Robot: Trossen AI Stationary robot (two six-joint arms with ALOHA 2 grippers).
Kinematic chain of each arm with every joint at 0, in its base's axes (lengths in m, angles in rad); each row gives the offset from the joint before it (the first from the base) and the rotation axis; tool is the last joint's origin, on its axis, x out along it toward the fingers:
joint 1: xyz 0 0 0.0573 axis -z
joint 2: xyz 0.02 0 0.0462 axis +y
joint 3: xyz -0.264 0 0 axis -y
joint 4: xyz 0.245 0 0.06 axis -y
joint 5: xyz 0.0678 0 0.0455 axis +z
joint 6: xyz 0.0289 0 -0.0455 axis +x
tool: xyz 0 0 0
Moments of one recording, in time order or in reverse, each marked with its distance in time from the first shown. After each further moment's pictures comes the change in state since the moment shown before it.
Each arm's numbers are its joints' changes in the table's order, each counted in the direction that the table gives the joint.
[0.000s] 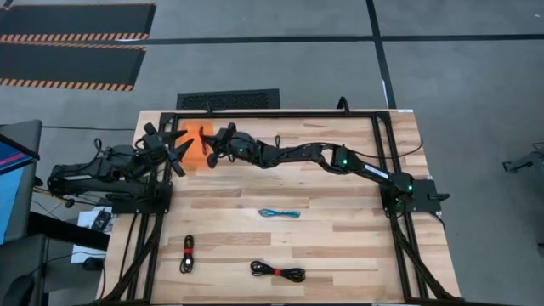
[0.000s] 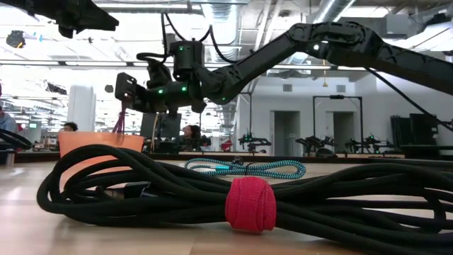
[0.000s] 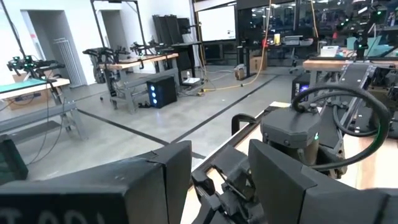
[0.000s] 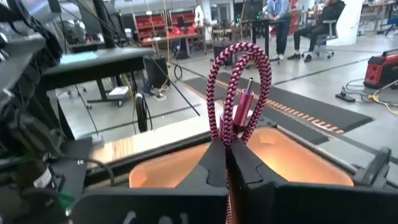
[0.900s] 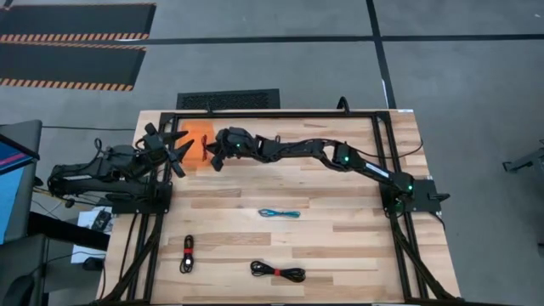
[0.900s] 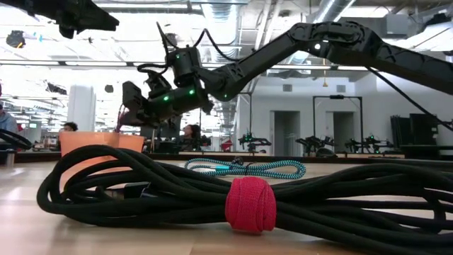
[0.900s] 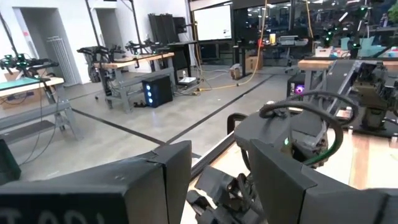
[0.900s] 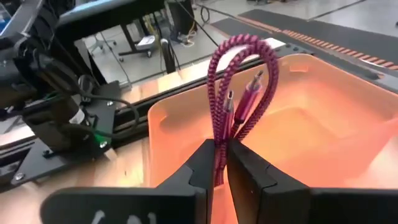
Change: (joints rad) left arm 0.000 0.000 0.000 -0.006 -0.016 -0.010; right arm 0.032 -0.026 -0.002 -0.254 0.212 0.111
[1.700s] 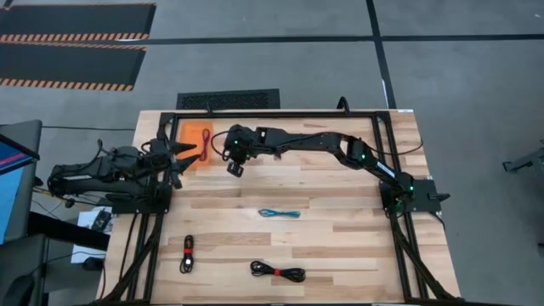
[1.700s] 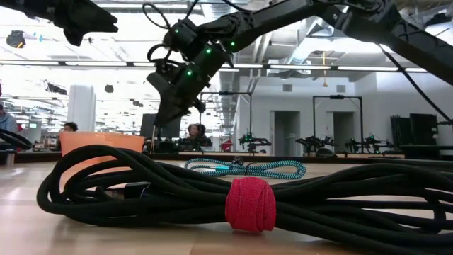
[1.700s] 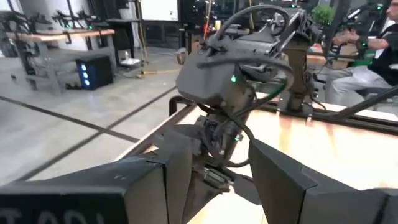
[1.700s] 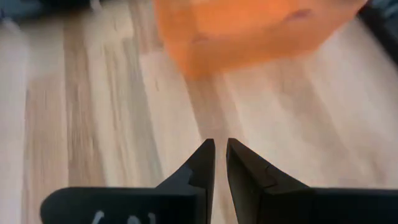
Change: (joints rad) left arm 0.000 0.000 0.000 -0.087 -0.248 -0.143; right arm -0.032 -0.218 0.001 -0.787 -0.041 -0.171
